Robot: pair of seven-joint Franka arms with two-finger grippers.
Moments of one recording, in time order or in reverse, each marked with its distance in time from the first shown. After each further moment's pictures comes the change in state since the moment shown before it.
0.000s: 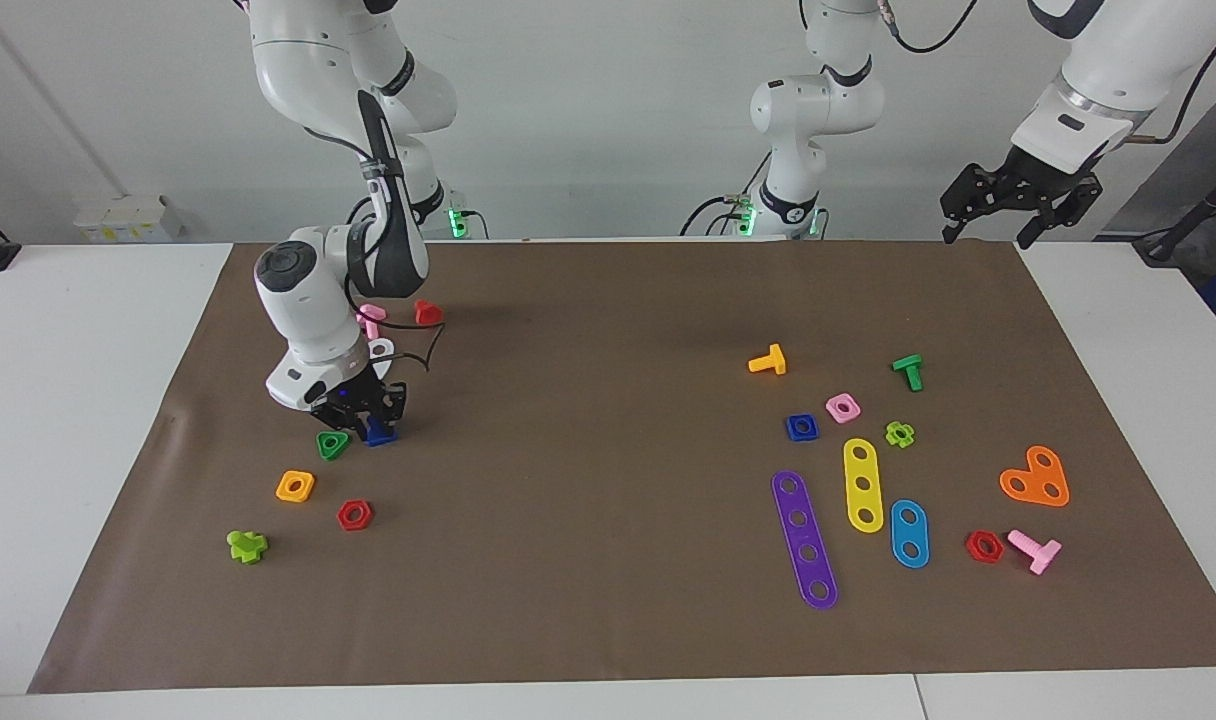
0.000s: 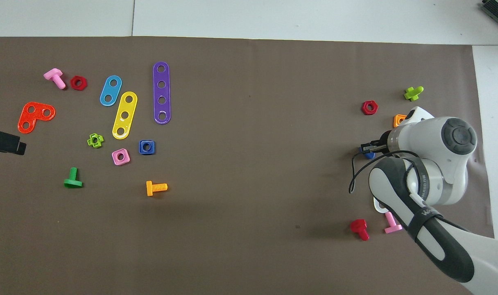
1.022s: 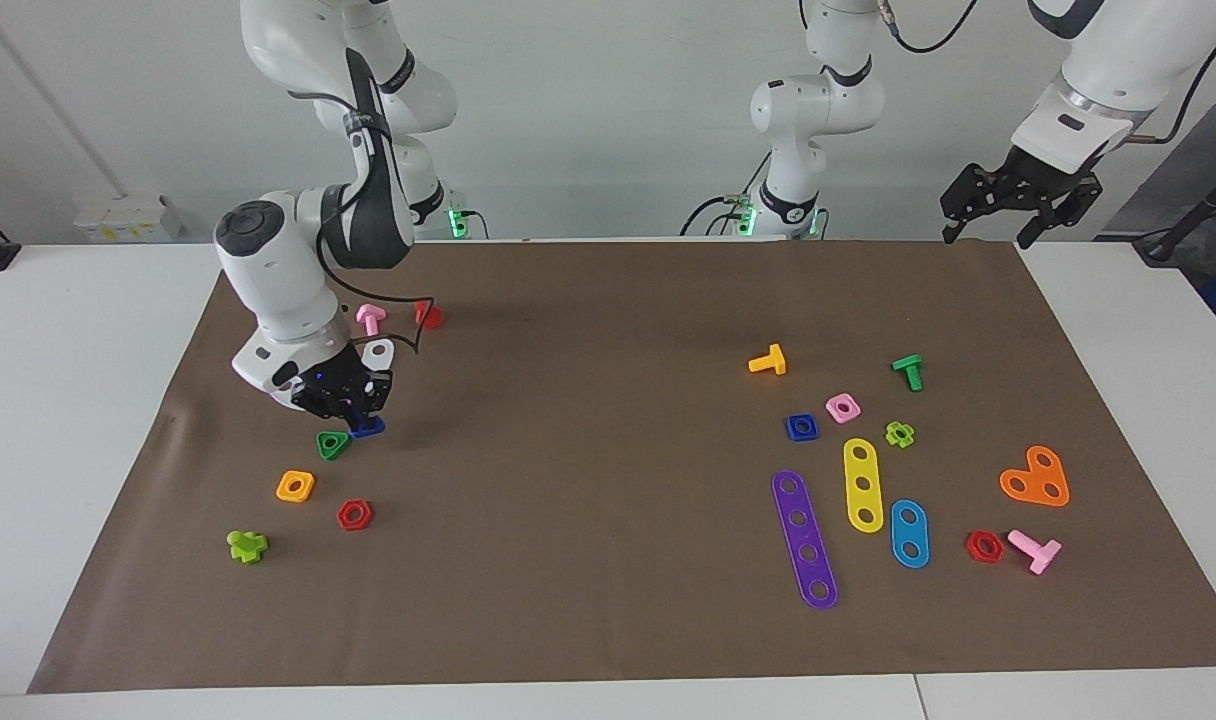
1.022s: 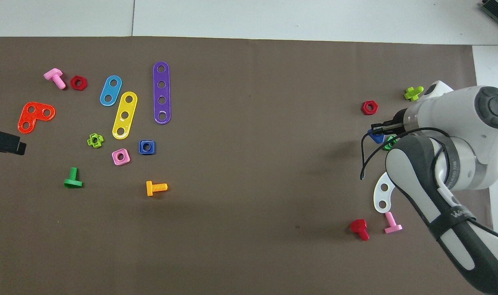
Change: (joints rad) left arm 0.000 0.000 0.000 0.000 0.000 0.000 0.000; right arm 0.025 -0.054 0.001 0.225 0.003 -0.254 0.091
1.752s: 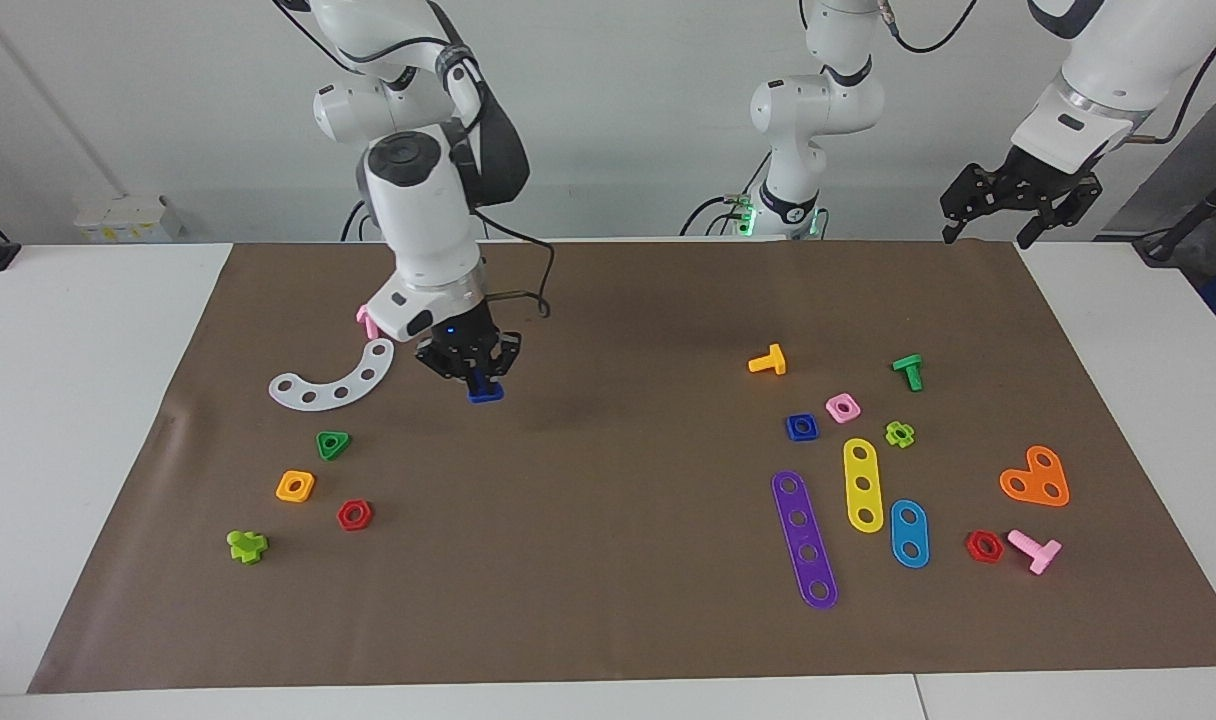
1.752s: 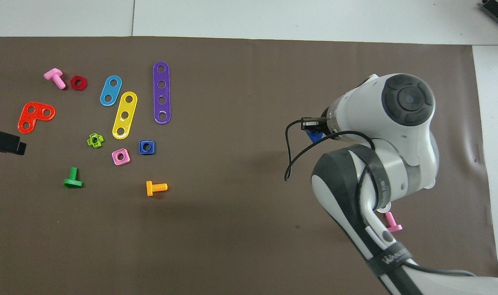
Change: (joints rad) left arm 0.000 0.000 0.000 0.000 0.000 0.000 0.000; right arm 0.315 0.038 0.004 0.184 -0.029 -0.140 0.504
